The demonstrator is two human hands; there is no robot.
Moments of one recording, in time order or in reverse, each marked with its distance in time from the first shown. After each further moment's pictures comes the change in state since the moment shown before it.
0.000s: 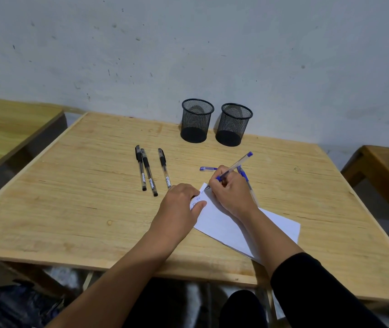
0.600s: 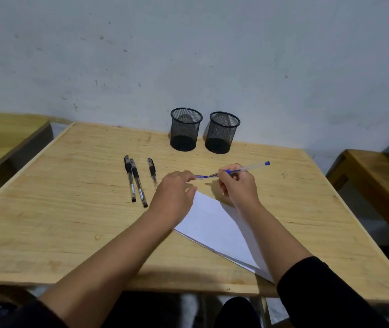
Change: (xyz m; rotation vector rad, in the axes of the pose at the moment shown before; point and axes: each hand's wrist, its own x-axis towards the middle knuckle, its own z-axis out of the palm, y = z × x) left_hand 0.043 0.017 -0.014 -0.028 -0.014 -0.016; right_hand 0.012 -0.003 -0.027 0.445 0.177 0.242
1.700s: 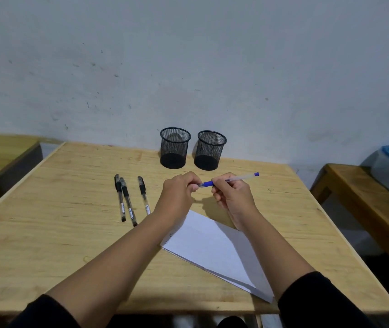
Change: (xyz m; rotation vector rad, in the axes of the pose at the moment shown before) left_hand 0.025 0.034 -0.003 -0.268 0.025 0.039; right_hand 0.000 -0.021 -0.015 0.185 -0.103 -0.014
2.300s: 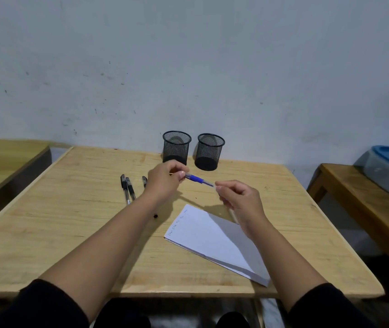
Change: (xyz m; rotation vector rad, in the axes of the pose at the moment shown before) left_hand 0.004 0.006 -0.042 -0.170 0.012 -0.141; right_hand -0.039 -0.004 -0.013 -0.086 0.063 -0.087
